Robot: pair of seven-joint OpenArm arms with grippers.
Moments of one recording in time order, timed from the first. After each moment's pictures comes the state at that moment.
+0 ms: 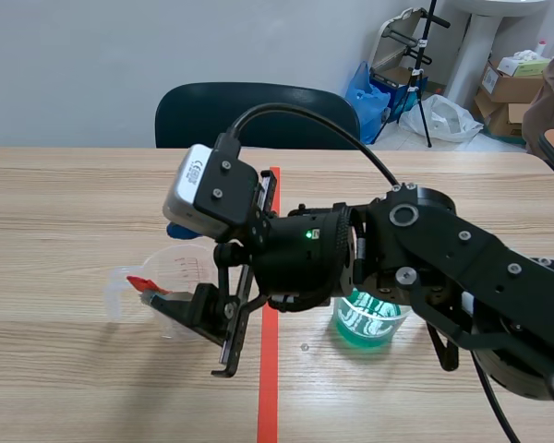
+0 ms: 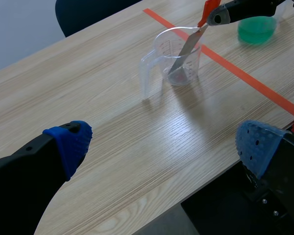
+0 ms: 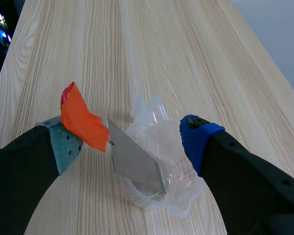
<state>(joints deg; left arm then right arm) 80.4 -20.1 -39.2 104.0 5.3 -34.1 -57.2 9.4 18.1 -39.9 87.5 -3.8 40.3 7.9</state>
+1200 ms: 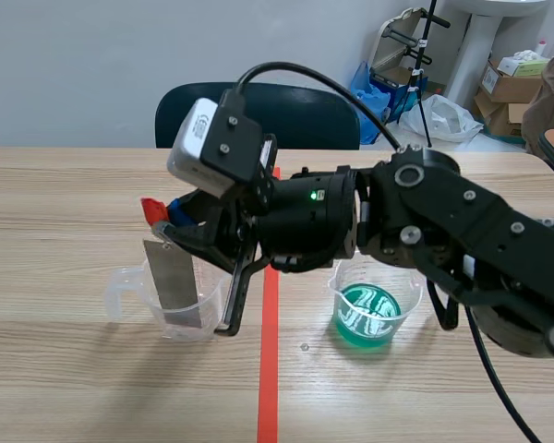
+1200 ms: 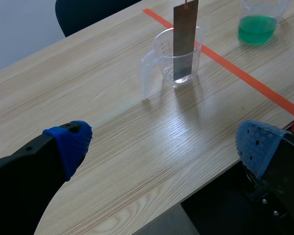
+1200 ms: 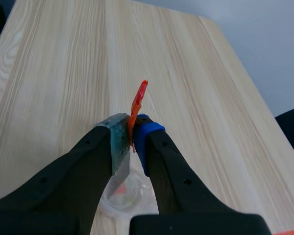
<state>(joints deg) 80.4 -20.1 -39.2 104.0 5.3 -34.1 -57.2 13.7 18.1 -38.7 87.5 -2.6 41.5 7.9</state>
